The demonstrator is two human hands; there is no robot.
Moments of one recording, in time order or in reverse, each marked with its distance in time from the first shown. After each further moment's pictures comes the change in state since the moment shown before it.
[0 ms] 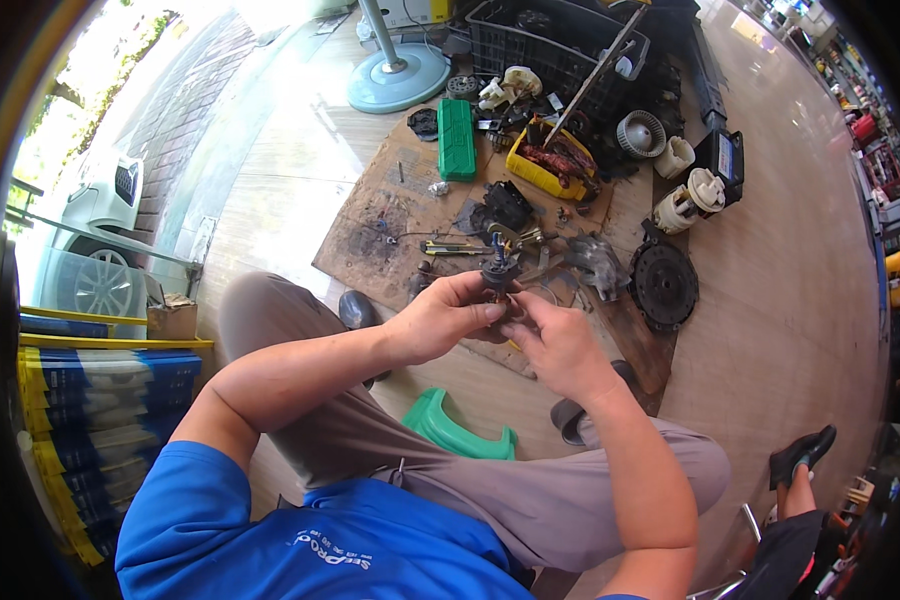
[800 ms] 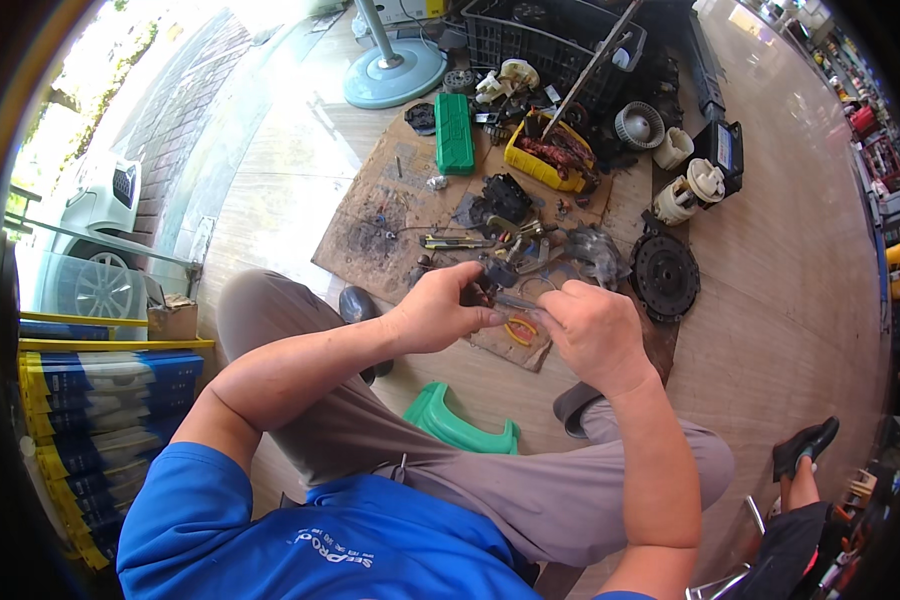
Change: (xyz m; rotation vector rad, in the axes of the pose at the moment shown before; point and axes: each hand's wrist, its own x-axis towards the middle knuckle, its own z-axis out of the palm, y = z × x) left_hand -0.005 0.017 0.004 0.748 0.229 -0.040; right_hand -0.007 -0.007 -0.030 -0.586 0.148 -0.294
